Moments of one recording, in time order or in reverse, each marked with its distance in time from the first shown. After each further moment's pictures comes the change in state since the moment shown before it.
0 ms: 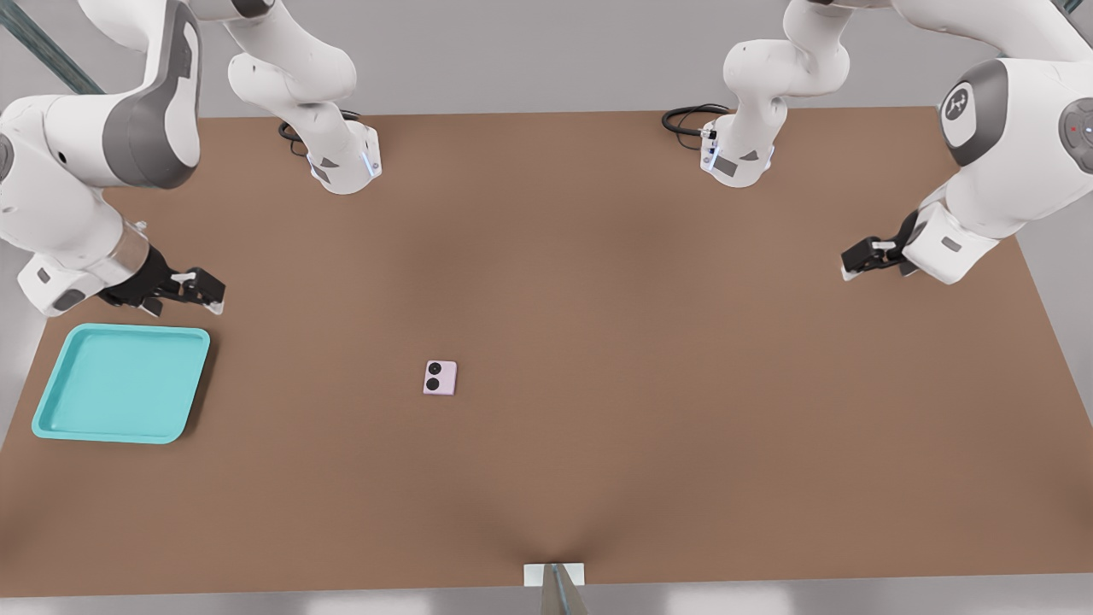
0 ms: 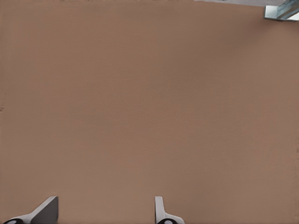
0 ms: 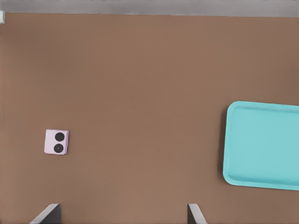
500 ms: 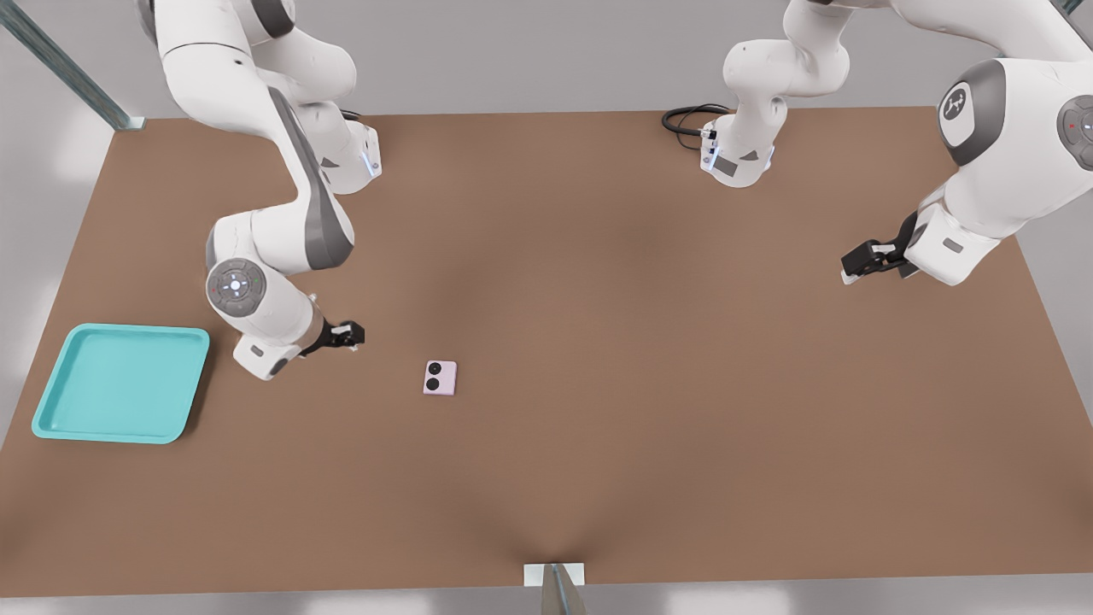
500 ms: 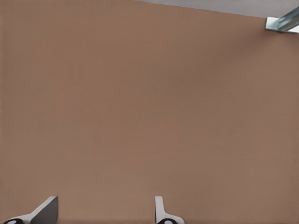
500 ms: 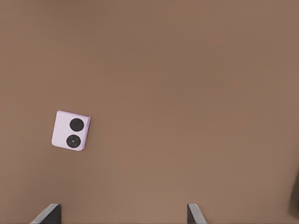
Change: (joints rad) arm 0.096 0.171 0.158 -0.266 -0.052 0.311 0.127
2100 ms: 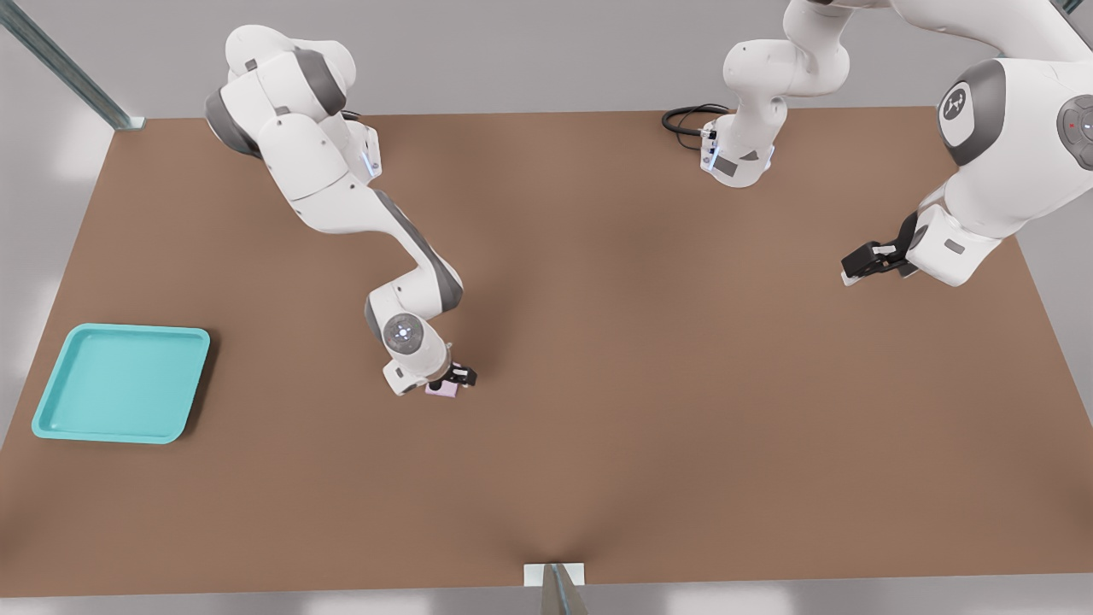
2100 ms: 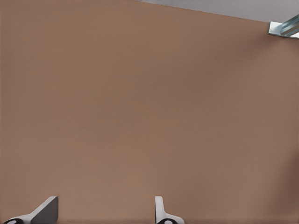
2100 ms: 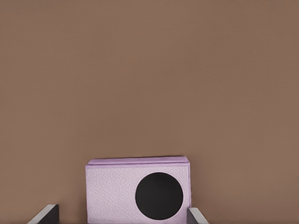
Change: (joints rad) arm 0.145 0.421 0.068 -0.088 -0.023 0.599 0.596
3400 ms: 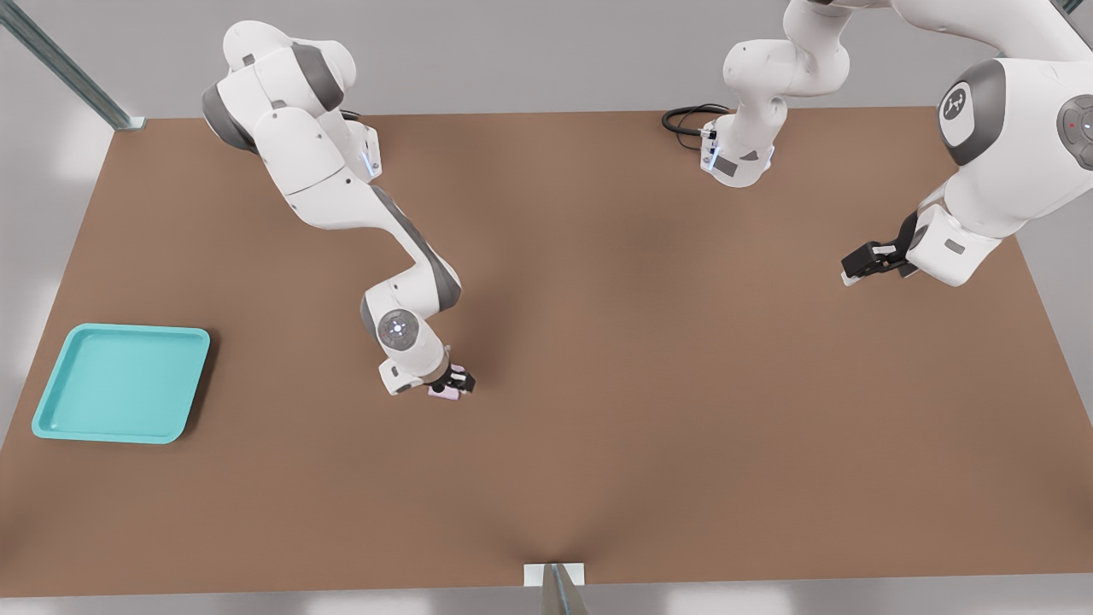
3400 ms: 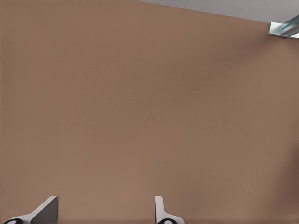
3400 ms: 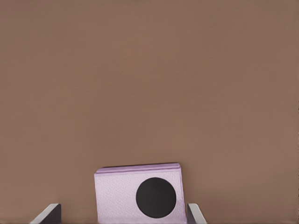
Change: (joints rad) arm -0.004 -0.030 -0.002 -0.002 -0.001 0.023 0.072
